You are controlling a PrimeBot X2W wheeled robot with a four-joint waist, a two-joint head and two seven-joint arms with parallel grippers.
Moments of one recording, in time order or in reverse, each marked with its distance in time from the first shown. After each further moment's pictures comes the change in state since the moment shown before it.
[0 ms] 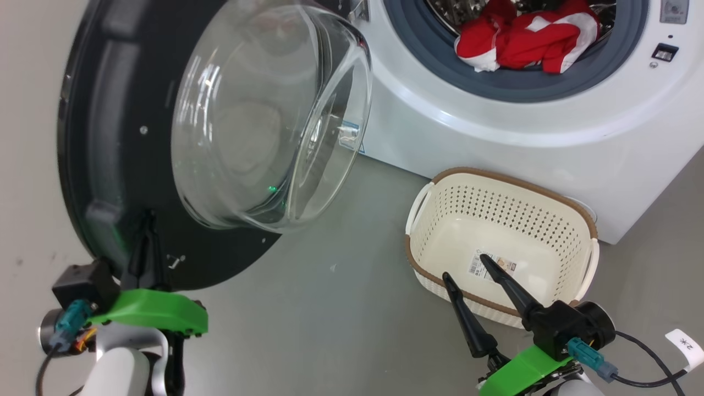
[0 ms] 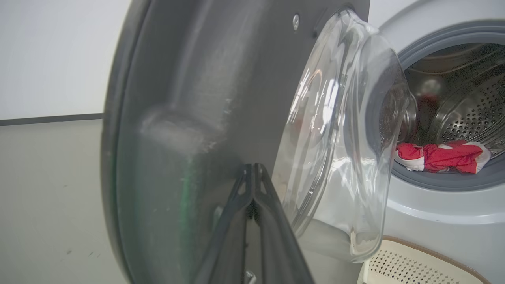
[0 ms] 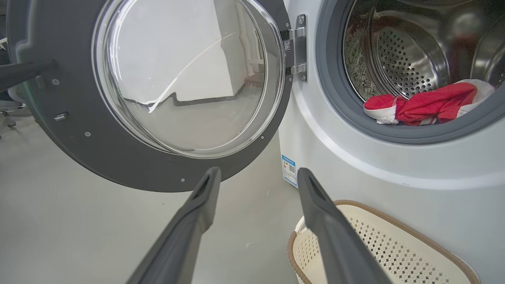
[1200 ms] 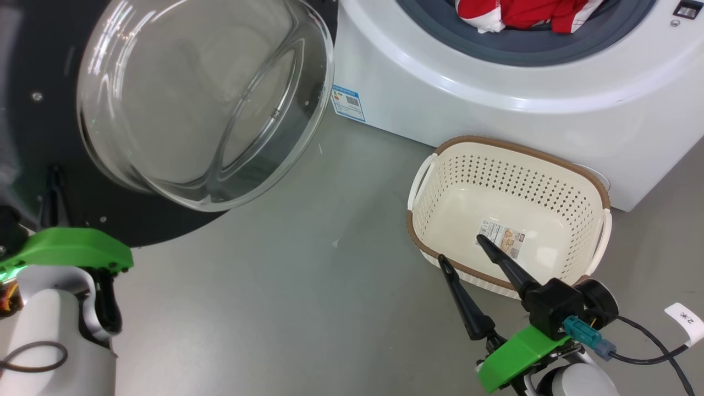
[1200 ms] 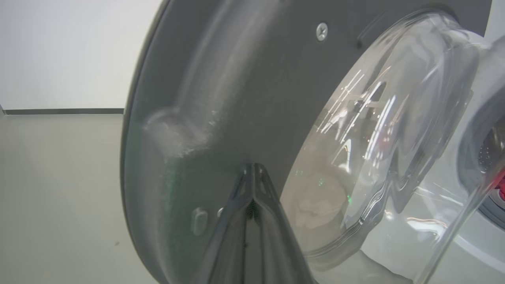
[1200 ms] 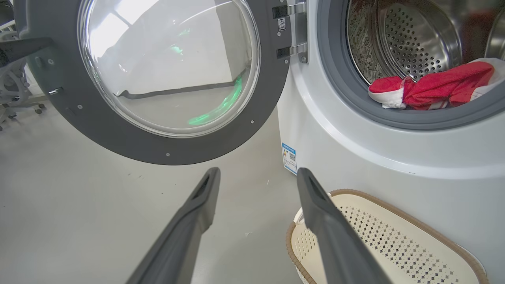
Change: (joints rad) left arm -0.269 -0.005 0.246 0.342 0.021 -0.073 -0.045; right arm -0.029 -0.004 -0.007 -0.091 -0.046 0.000 0.117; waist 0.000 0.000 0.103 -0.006
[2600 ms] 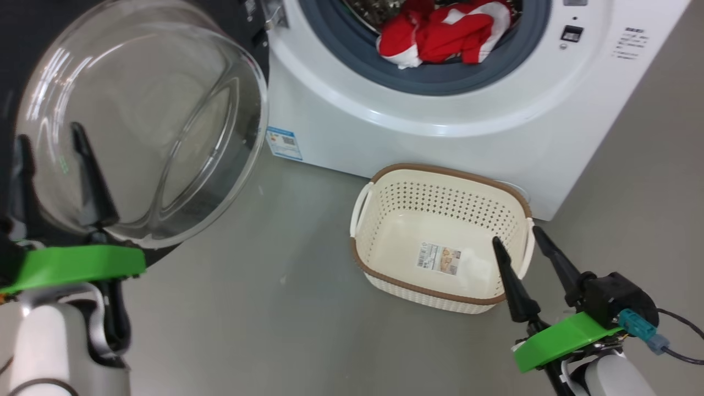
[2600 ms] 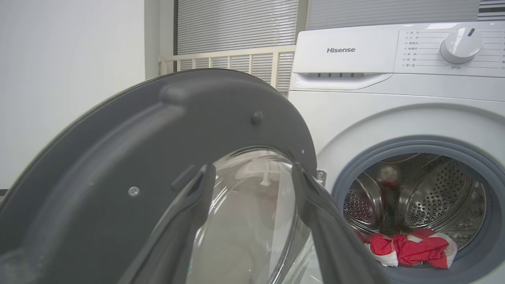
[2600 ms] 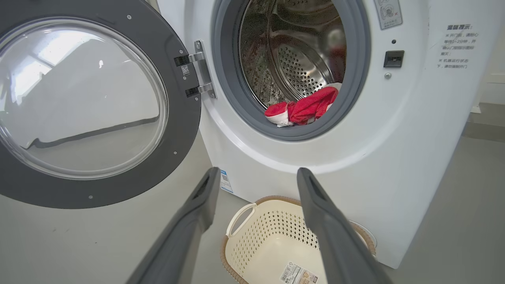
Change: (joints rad) left arm 0.131 -0.094 0.085 -0.413 0.147 -0.123 -0.004; right arm -0.011 0.003 -0.137 0.110 0.093 0.000 -0.105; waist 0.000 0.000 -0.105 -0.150
